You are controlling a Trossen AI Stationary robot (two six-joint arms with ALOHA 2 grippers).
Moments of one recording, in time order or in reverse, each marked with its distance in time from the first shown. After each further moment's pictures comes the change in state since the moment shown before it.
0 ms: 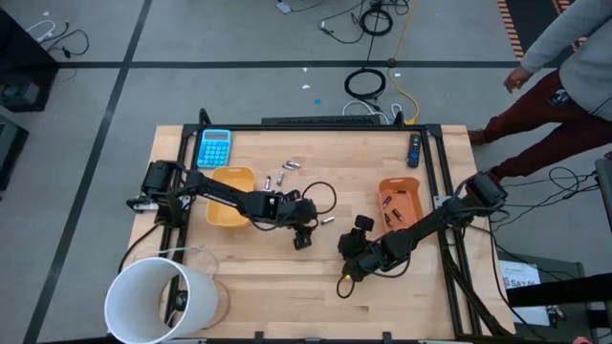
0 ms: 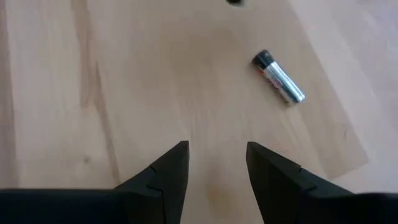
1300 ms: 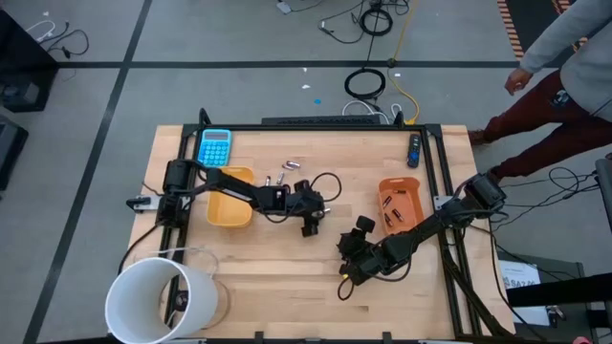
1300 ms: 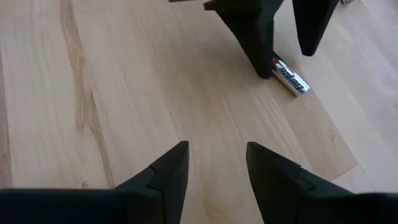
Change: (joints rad) left arm 0.099 0.150 -0.001 0.223 -0.028 0.224; right arm 0.014 0.017 0.002 0.033 0.103 0.059
